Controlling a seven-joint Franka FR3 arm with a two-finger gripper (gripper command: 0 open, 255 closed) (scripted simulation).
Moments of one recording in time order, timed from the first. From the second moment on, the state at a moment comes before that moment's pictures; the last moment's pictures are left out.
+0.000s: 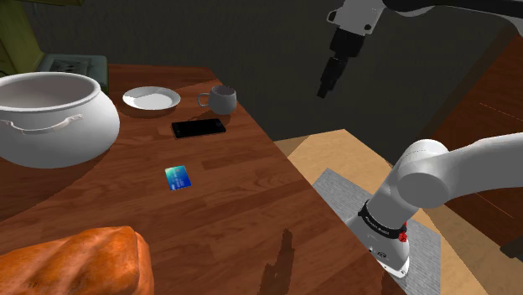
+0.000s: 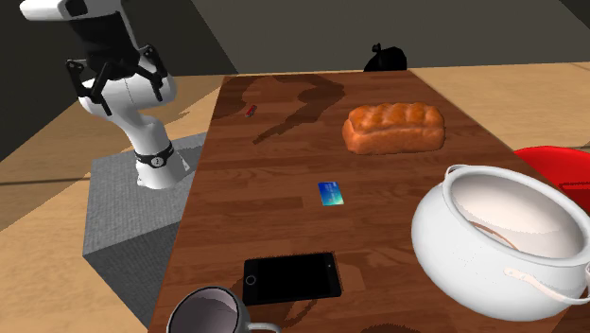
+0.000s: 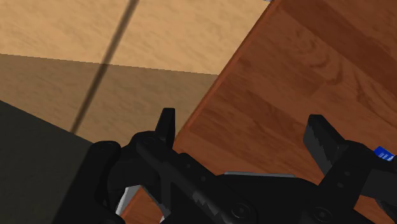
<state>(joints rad) -0.01 -0.77 0.04 -2.38 0.06 1.64 -0.12</state>
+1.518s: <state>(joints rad) -0.05 -0.28 0.57 -2.27 0.09 2.09 0.64</state>
